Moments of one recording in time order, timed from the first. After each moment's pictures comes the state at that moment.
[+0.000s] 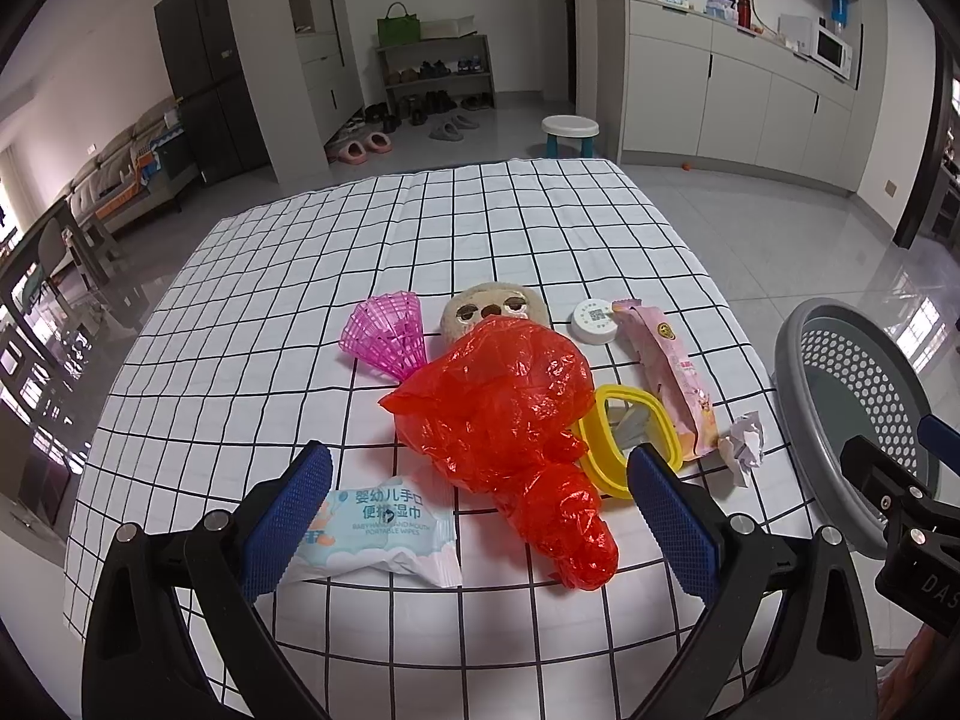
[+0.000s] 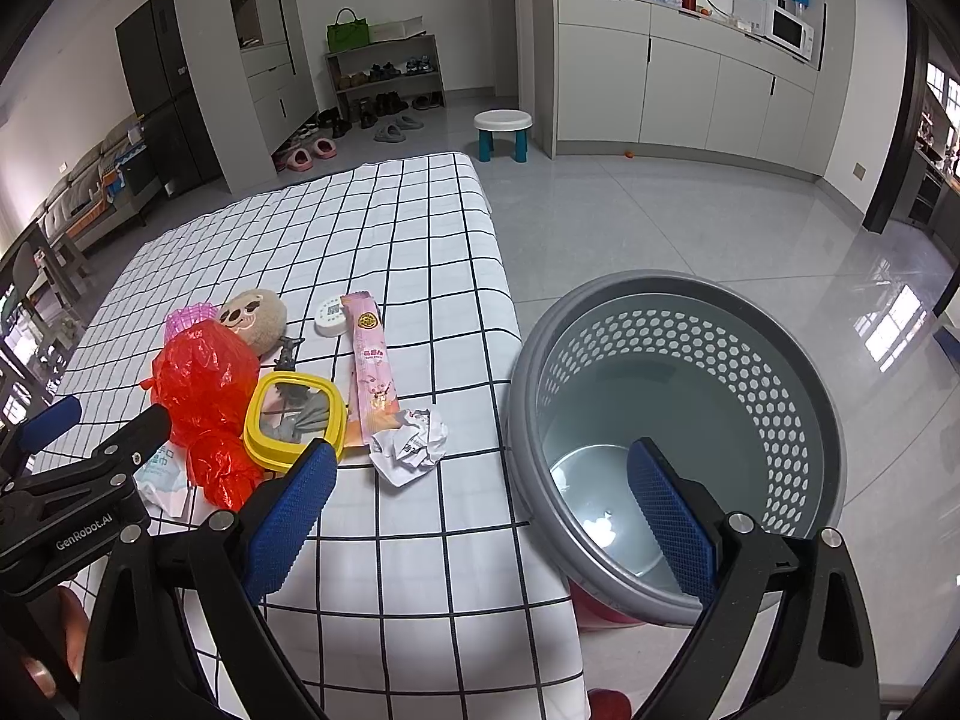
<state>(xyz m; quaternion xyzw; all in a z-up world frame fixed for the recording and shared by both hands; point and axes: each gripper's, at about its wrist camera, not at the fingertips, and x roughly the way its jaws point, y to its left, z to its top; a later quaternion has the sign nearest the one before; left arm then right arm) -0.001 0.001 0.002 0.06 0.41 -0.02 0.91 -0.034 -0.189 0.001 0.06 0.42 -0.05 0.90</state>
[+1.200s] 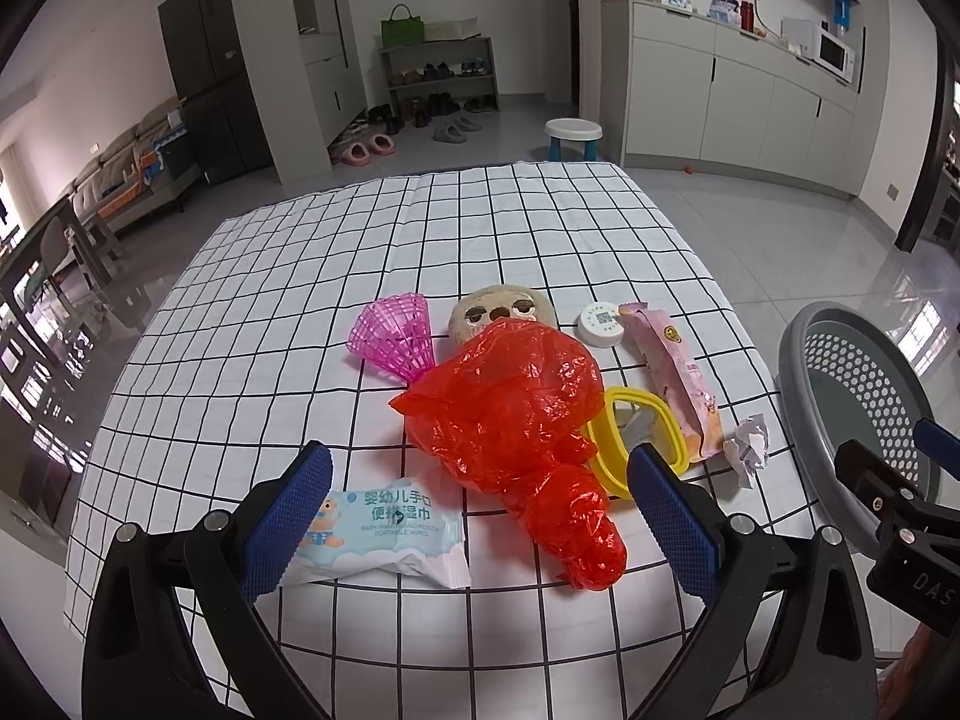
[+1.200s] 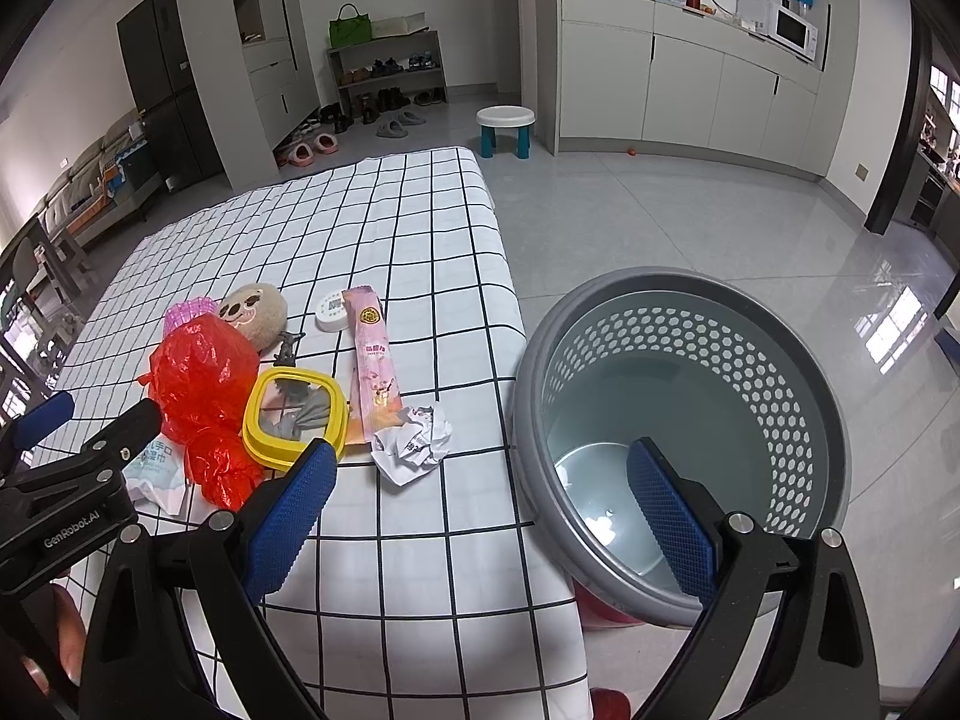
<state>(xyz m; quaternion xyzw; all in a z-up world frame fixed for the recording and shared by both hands) -0.002 0.004 0.002 0.05 0.41 -0.02 0.91 -0.031 -0.184 -0.004 0.06 0.43 -0.05 0.90</state>
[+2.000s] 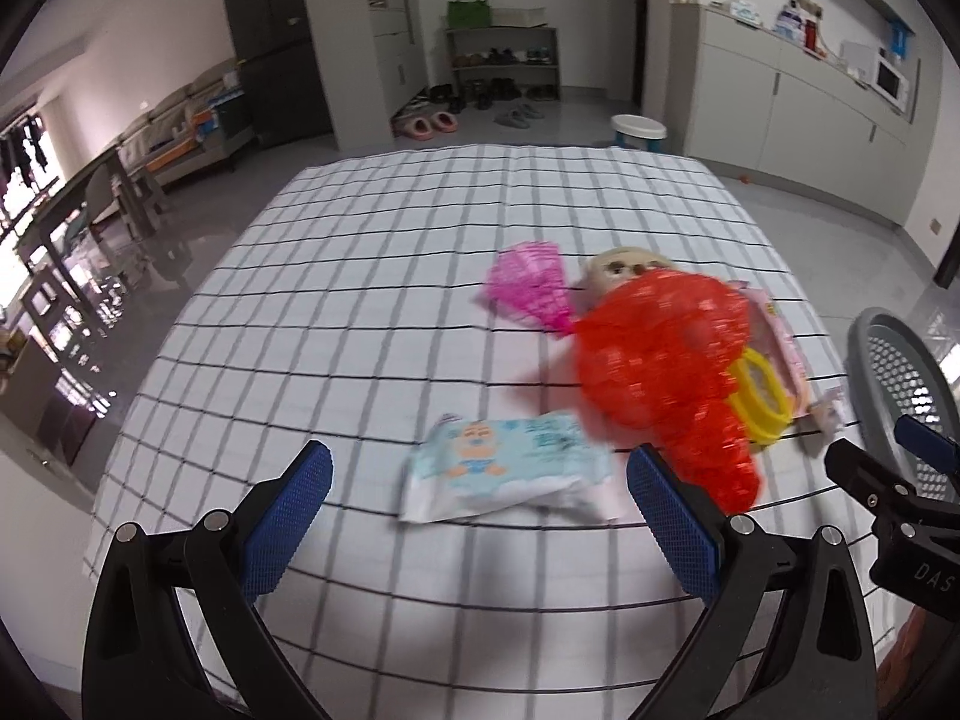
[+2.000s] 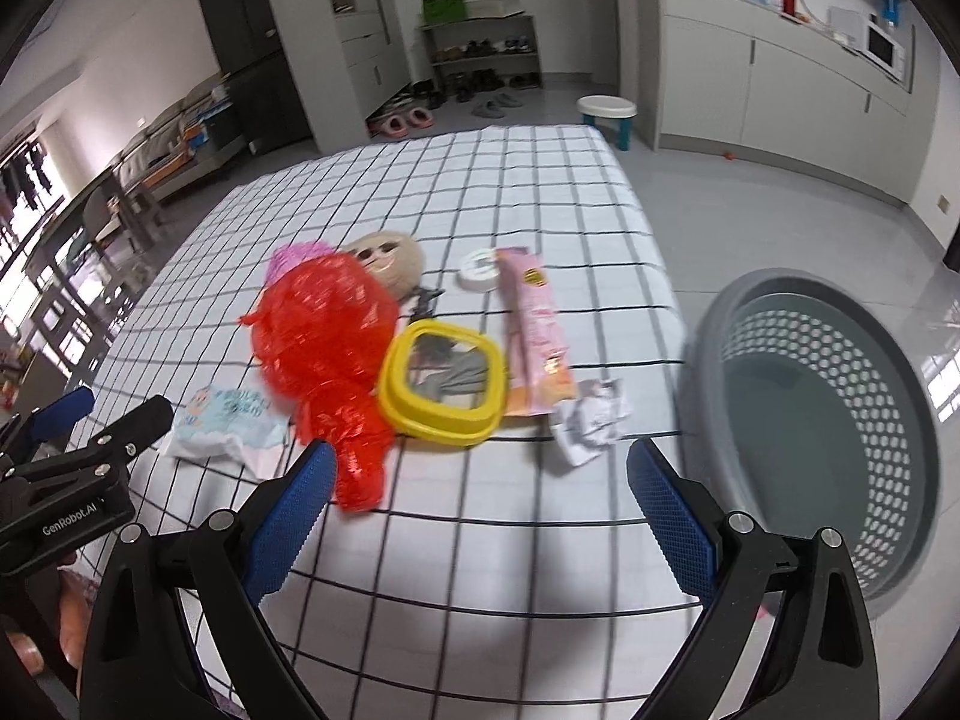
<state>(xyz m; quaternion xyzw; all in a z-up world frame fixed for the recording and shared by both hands) -0.031 0.088 -0.011 0.03 0.42 0.05 0.91 -0.020 -0.114 -0.027 0.04 0.44 0.07 0.89</state>
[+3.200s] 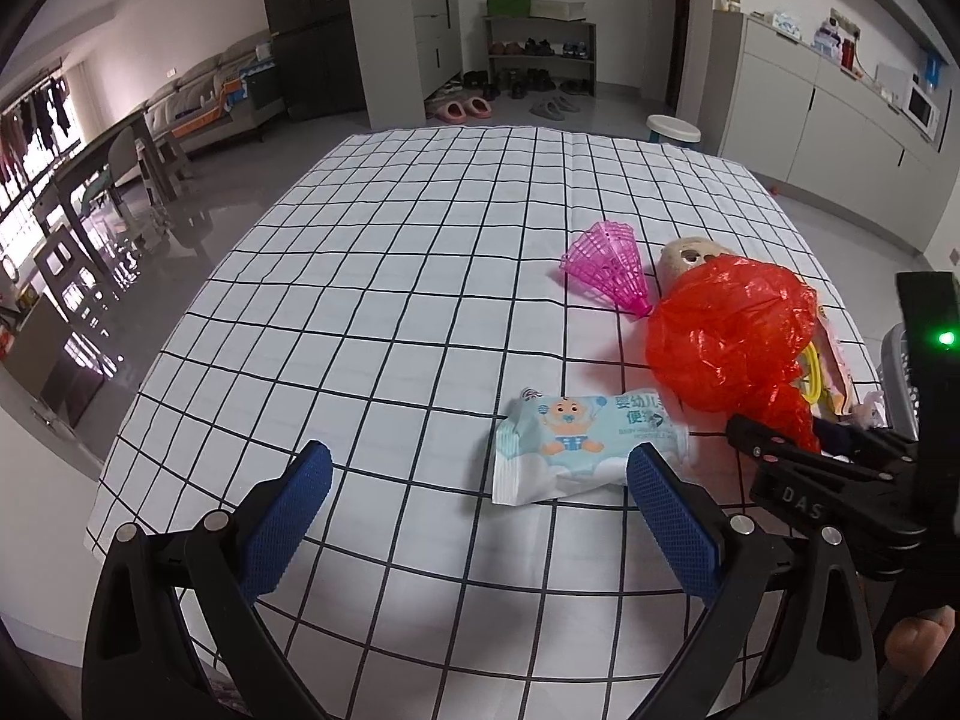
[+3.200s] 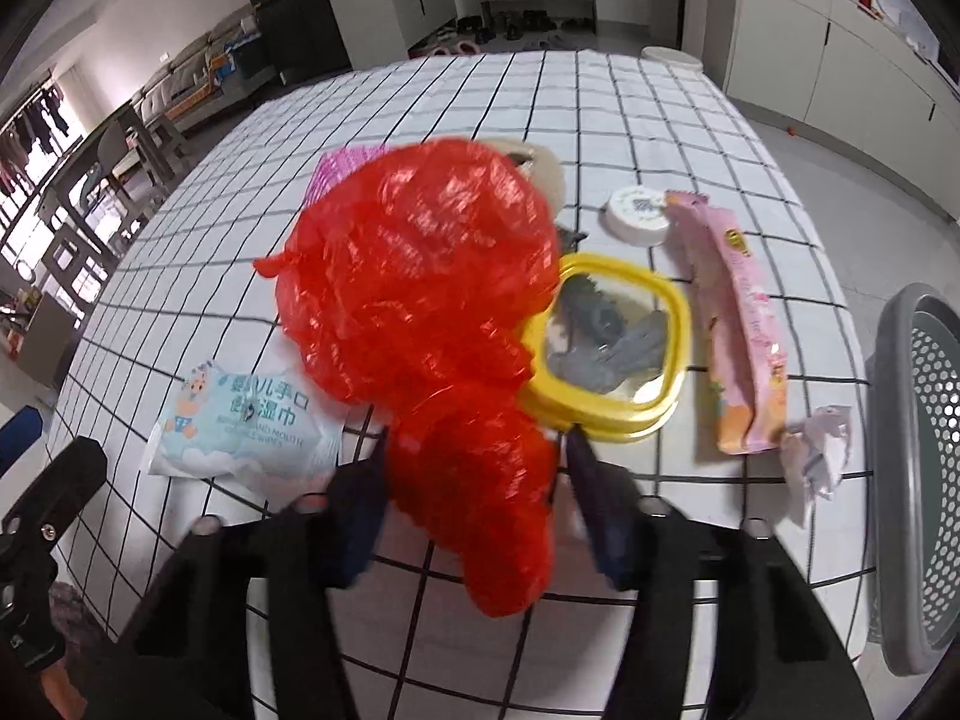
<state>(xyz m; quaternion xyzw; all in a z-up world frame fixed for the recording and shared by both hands) -0.036 0.132 -0.023 -0.01 0.43 0.07 0.90 0.036 -0.037 -0.076 0.01 0.51 0.11 0.86</state>
